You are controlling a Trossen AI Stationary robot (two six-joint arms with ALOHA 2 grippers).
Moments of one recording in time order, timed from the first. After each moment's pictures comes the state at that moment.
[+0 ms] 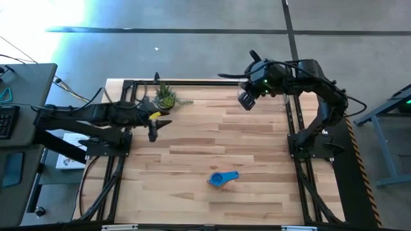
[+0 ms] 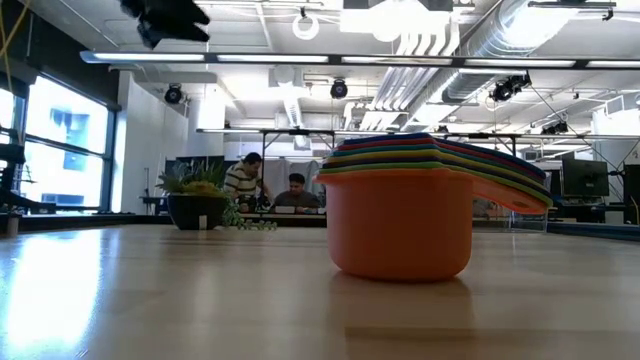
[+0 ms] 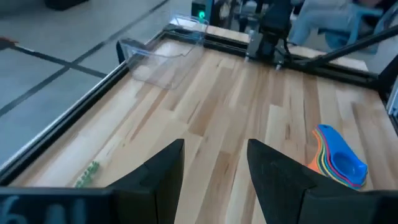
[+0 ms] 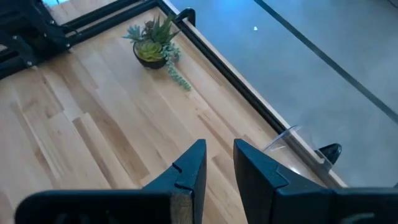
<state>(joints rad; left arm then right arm) -0.05 0.80 0.84 -0.48 -0.32 -0.23 -0.08 1.67 2.35 -1.57 0.41 0.40</state>
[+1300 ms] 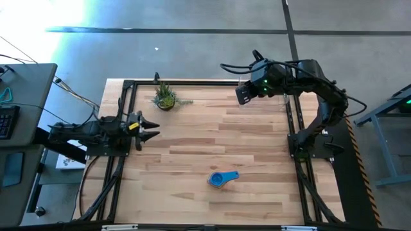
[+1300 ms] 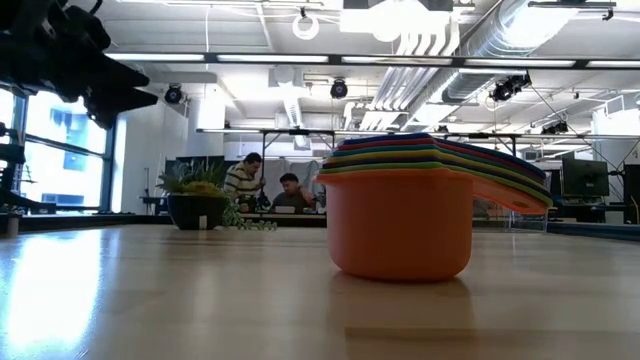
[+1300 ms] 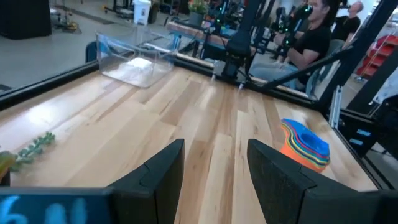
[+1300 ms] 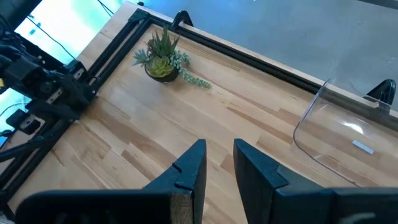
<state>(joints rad) -0.05 0.00 0.14 -0.29 -0.20 -0.28 -0.09 1.67 2.35 -1.57 0.37 0.82</state>
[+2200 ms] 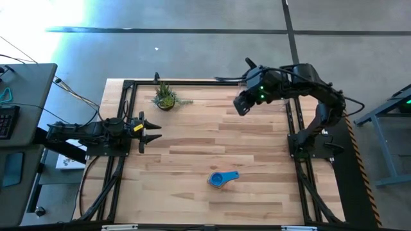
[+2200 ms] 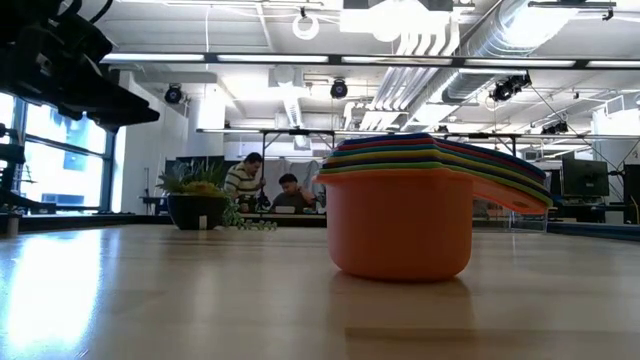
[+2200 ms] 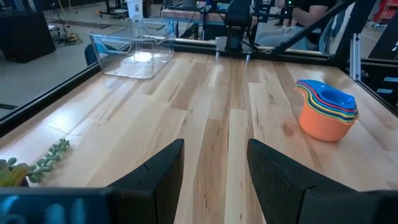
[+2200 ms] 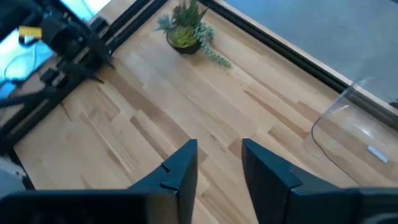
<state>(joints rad) -0.05 0.05 0.10 -0.27 -0.19 -0.08 -0.04 1.69 2.36 -1.57 0.28 0.70</state>
